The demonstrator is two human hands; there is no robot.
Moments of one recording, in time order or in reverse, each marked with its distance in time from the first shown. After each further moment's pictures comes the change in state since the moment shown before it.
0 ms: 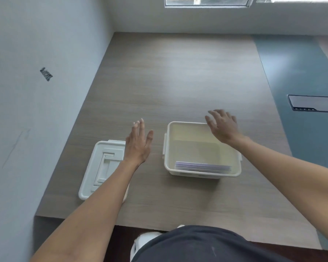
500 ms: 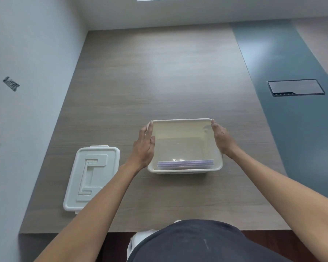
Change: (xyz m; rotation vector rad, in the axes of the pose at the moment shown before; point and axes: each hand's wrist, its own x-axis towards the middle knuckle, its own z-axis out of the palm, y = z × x) left_hand -0.003 0.062 0.036 -0.142 -0.146 0.206; right_hand -0.057 0.055 0.009 0.738 -0.078 0.394
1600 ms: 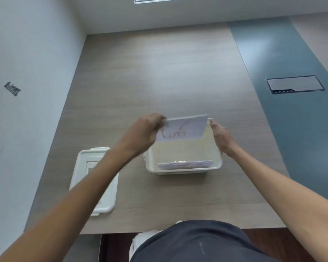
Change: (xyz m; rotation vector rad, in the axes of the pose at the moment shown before) left_hand 0.003 0.081 -0.092 0.041 -0.042 0.355; right_hand -0.012 -0.011 -0.004 0.002 0.007 -0.007
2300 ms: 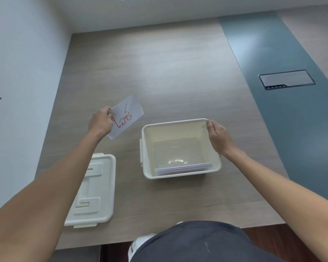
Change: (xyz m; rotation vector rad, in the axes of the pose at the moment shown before) left_hand 0.044 -0.172 -0.012 0.116 0.118 -0.628; right_hand 0.001 0.002 0.006 -0.179 0.164 -0.123
